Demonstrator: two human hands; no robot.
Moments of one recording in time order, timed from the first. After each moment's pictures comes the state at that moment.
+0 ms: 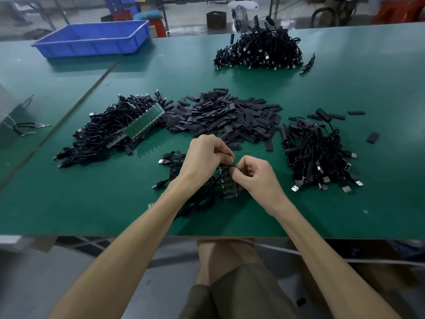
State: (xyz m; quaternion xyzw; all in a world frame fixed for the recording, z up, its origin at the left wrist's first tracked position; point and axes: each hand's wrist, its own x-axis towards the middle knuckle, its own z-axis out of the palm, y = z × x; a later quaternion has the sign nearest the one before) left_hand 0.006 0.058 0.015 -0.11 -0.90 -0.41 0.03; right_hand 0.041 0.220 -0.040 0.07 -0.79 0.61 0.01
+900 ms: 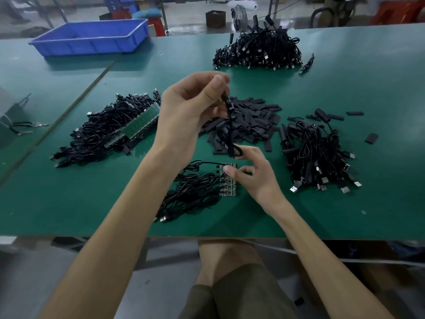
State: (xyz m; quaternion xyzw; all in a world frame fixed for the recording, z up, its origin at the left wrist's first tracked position) left_hand 0.022 0.051 0.101 -0.16 -0.60 -0.78 0.05; right_hand 0.038 0.216 -0.037 0.10 -0.76 0.64 0.05
